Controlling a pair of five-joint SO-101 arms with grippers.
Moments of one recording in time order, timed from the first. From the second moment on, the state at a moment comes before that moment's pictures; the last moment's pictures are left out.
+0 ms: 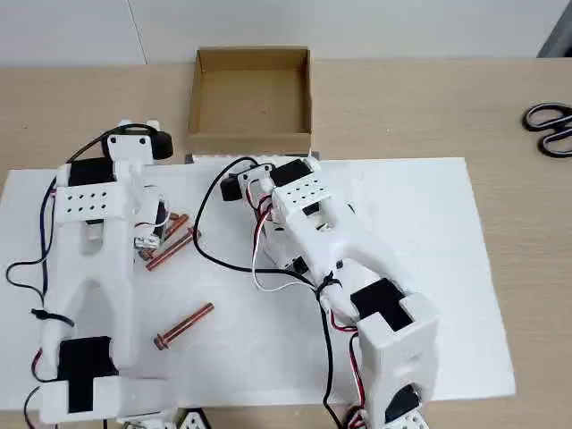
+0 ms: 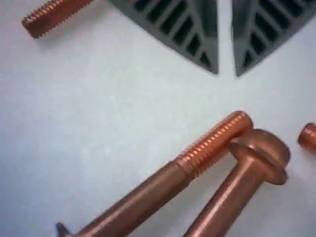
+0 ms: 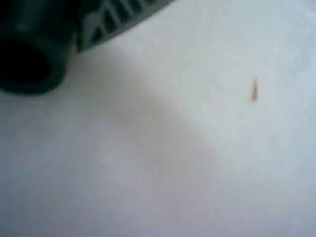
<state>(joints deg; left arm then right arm) -10.5 -3.2 13.4 91.4 -4.0 -31.5 22.2 -2.9 84.7 10.5</state>
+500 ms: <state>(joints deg) -10.5 -3.2 13.4 91.4 -4.0 -29.5 22.3 -14.8 96.5 12.0</state>
